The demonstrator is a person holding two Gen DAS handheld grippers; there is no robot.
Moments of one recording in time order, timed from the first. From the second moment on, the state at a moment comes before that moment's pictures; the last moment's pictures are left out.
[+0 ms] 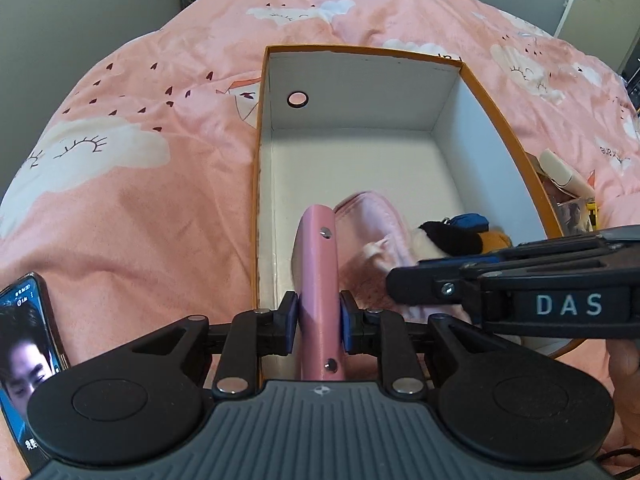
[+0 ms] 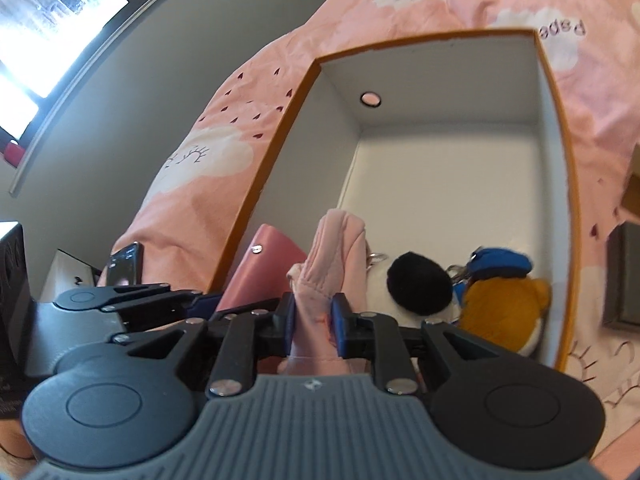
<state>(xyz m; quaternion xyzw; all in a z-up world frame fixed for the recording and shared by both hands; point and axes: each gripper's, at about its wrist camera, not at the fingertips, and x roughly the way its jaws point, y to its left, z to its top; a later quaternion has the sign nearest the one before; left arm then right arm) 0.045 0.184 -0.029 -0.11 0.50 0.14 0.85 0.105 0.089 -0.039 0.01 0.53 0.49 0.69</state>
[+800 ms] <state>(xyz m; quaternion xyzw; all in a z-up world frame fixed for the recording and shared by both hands) 0.018 0.196 0.002 -0.12 0.45 0.11 0.88 0.102 0.101 -0.059 0.03 0.57 0.49 0.66</state>
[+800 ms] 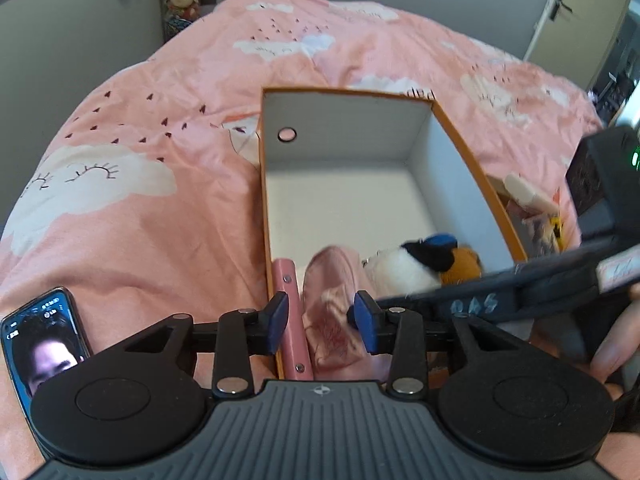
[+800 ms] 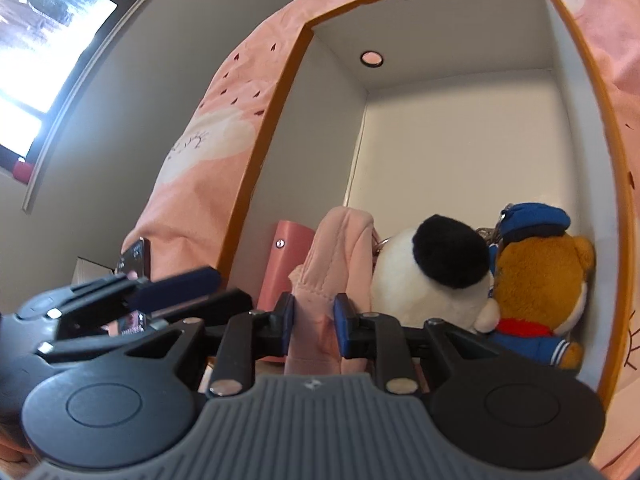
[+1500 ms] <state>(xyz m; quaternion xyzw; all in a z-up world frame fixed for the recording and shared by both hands) 0.019 0.206 0.006 -0.17 0.42 0.16 0.88 0.085 0.112 -0.059 0.01 0.54 0.50 0.68</state>
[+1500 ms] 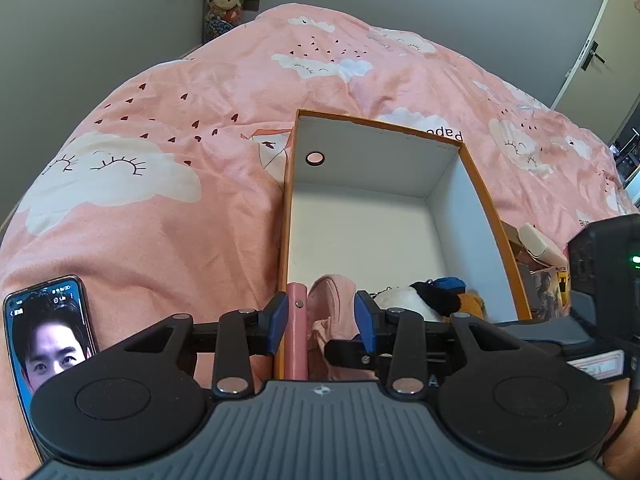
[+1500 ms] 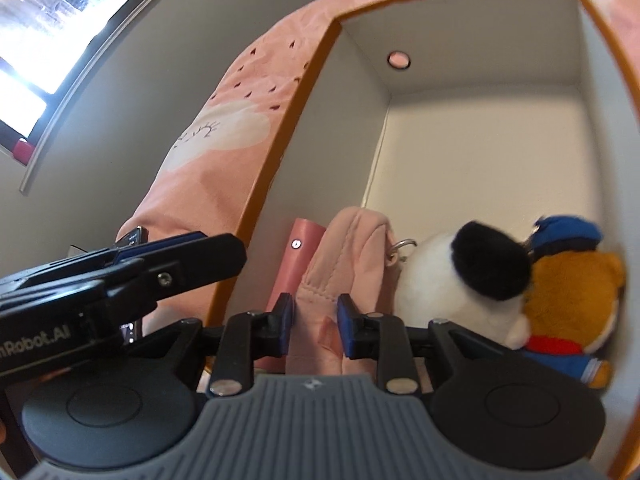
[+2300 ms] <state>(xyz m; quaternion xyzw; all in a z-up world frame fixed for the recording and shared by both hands) 0.043 0.141 0.028 -0.11 0.42 0.11 0.89 0.091 0.006 0.028 0.02 0.36 0.42 0.83</state>
